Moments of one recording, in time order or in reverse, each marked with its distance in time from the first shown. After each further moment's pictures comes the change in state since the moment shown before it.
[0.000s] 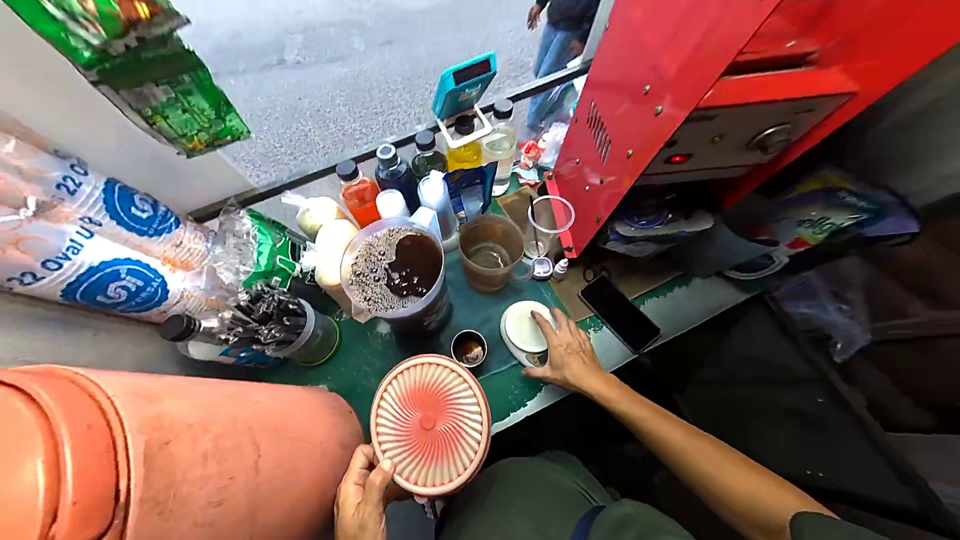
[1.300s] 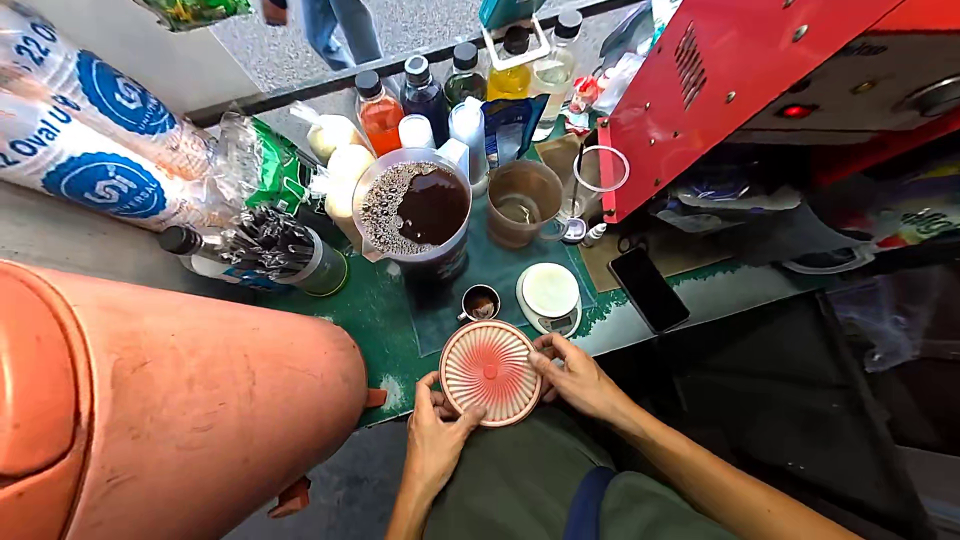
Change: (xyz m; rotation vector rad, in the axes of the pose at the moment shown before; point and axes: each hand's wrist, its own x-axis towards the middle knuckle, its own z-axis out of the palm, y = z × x) left_hand -0.015 -0.043 0.060 0.448 -0.095 -0.137; right_hand -0.077 -0.059 -0.034 0.833 -0.381 0.140
